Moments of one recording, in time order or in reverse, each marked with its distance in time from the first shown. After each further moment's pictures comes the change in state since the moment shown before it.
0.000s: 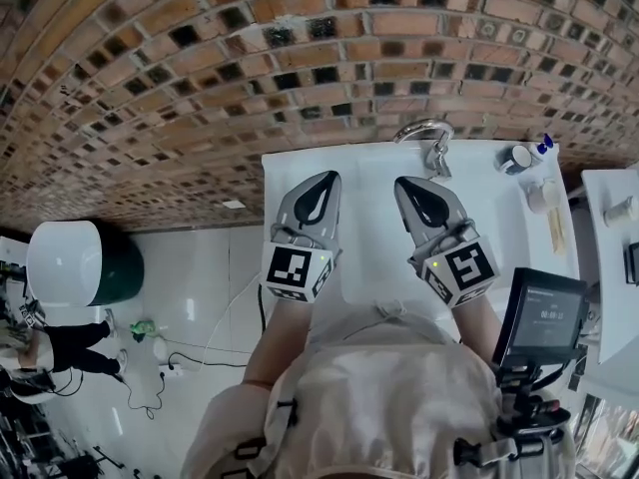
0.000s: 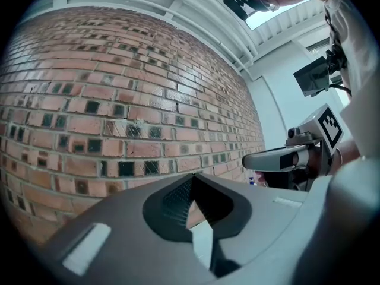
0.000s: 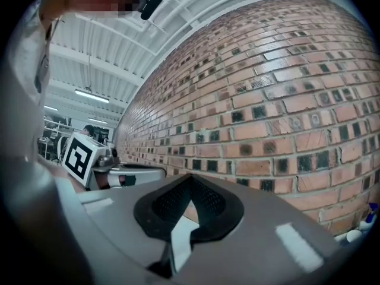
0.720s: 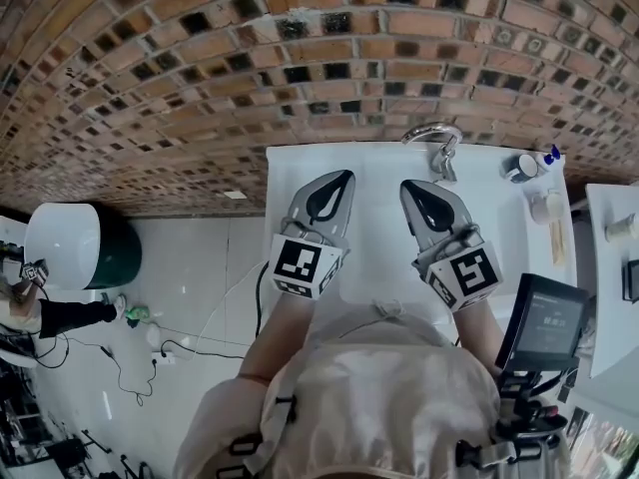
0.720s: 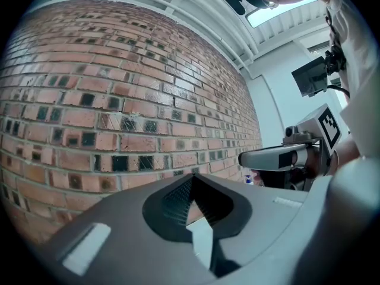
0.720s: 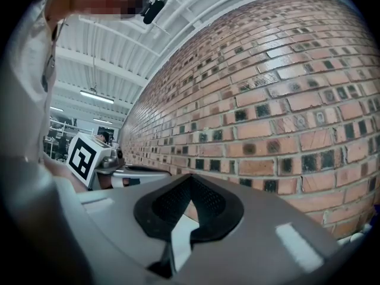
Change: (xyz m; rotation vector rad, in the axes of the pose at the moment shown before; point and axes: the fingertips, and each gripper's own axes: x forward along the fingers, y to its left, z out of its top) left arm 0.010 -0.010 -0.010 -0.018 0.029 -0.027; right arm 0.002 -0.001 -0.004 -0.012 -0.002 0.045
